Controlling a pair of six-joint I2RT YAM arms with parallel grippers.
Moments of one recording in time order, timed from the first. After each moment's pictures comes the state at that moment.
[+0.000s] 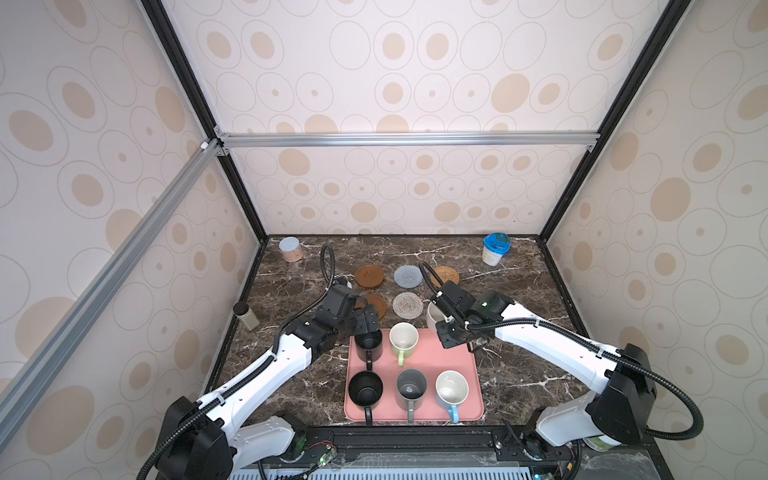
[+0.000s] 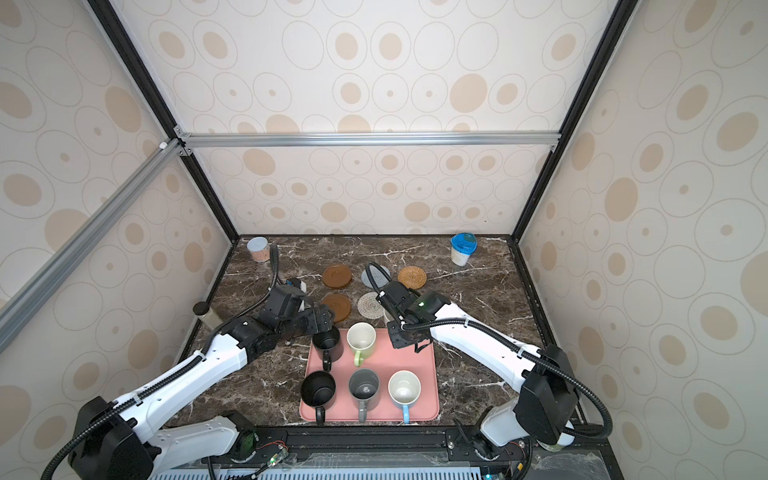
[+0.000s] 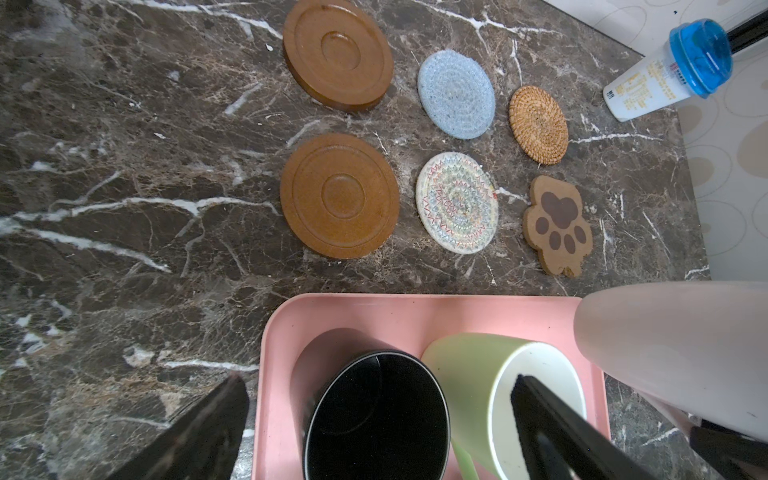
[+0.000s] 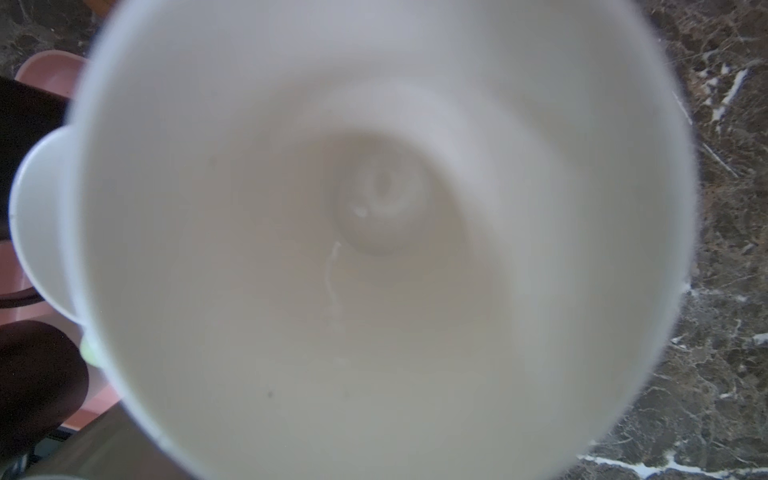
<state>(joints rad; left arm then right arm) -0.56 1.16 0.84 -0.51 -0.09 -0.67 0.79 1.46 1.22 -1.03 0.16 0.46</state>
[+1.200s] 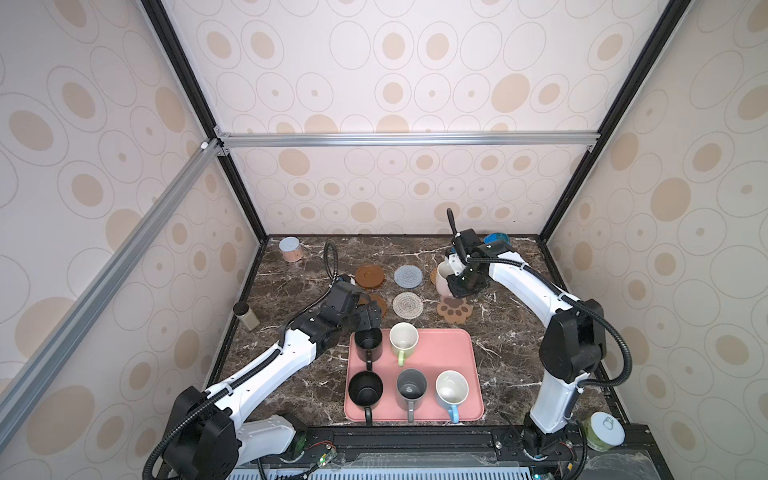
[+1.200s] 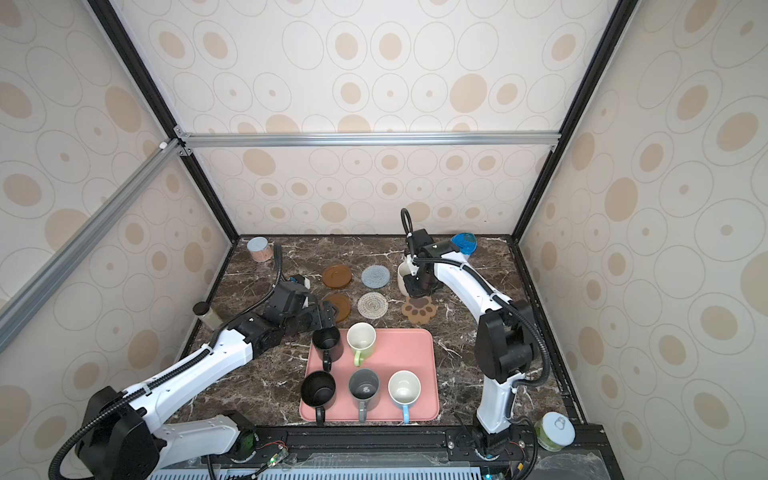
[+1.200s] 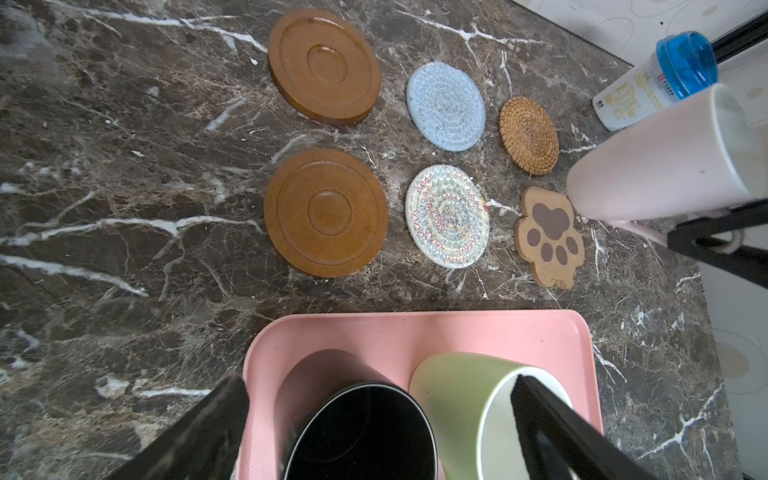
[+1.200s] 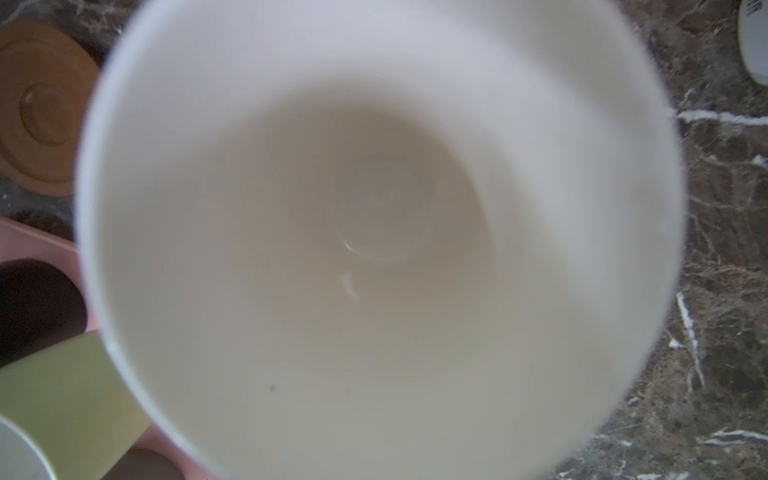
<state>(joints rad) -0.56 1.21 0.86 -0.45 -0.08 -0.66 0.38 1.87 1.68 -1.07 -0.02 0.04</state>
